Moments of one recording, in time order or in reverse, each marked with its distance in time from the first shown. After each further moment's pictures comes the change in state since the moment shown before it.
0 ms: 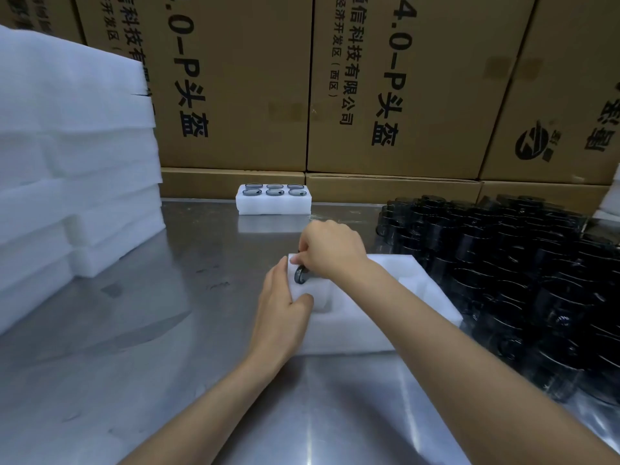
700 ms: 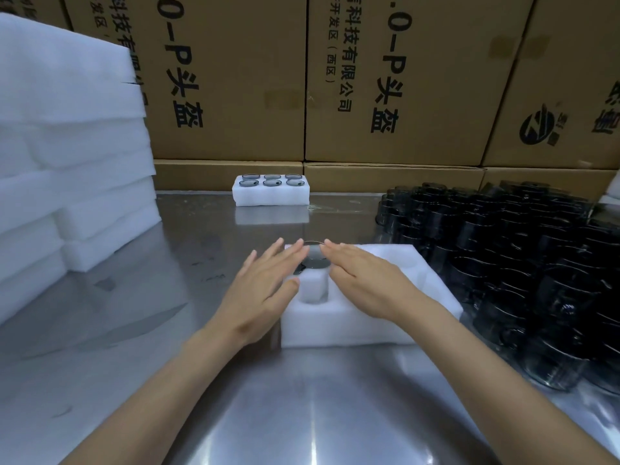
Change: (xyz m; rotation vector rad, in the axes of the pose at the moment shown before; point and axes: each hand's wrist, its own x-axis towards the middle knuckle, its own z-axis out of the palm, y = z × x) left_hand 0.020 -0.014 -0.035 0.461 -0.311 0.359; right_hand -0.049 0.062 0.023 0.234 -0.138 -0.125
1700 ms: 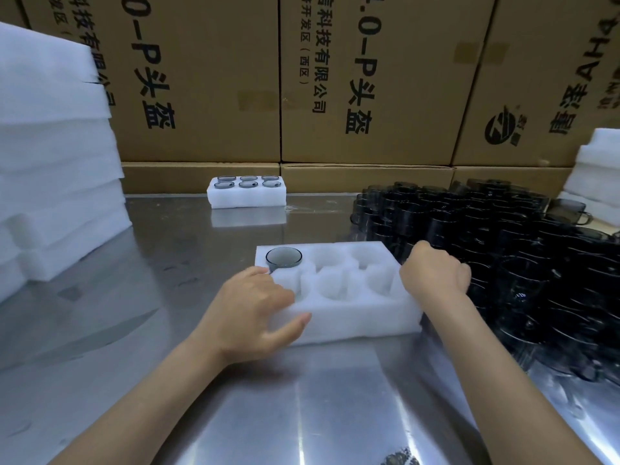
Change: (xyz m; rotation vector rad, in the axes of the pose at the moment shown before) left_hand -0.007 0.027 0.004 0.320 0.153 0.384; right_hand -0.034 0.060 -0.033 -0.266 0.233 0.847
